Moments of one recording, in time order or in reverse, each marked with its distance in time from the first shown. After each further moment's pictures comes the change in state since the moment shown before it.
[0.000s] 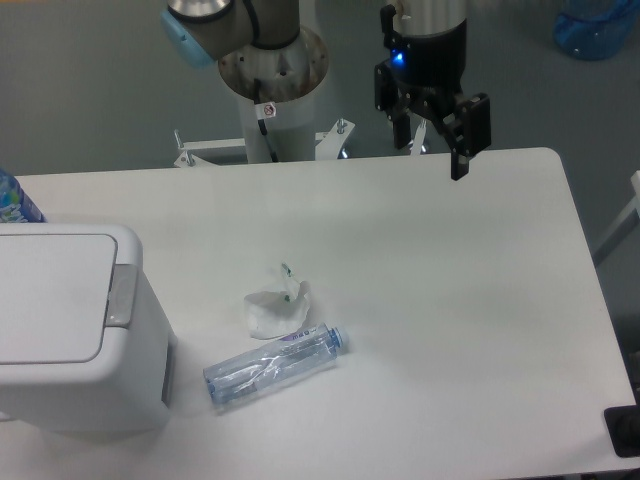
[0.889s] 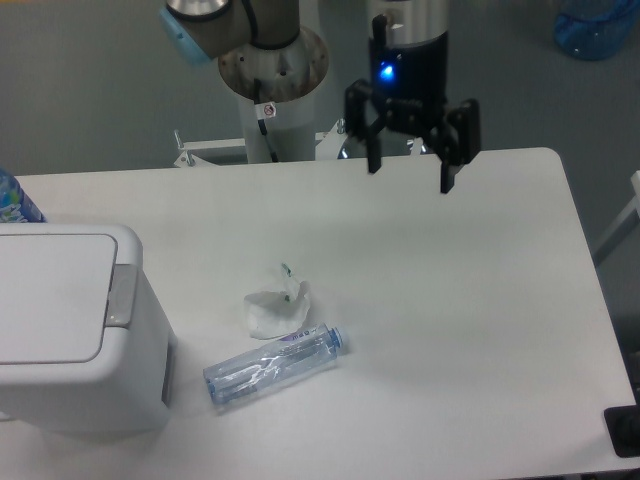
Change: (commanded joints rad) arm -0.167 -0.069 0.005 0.233 -0.071 -0.834
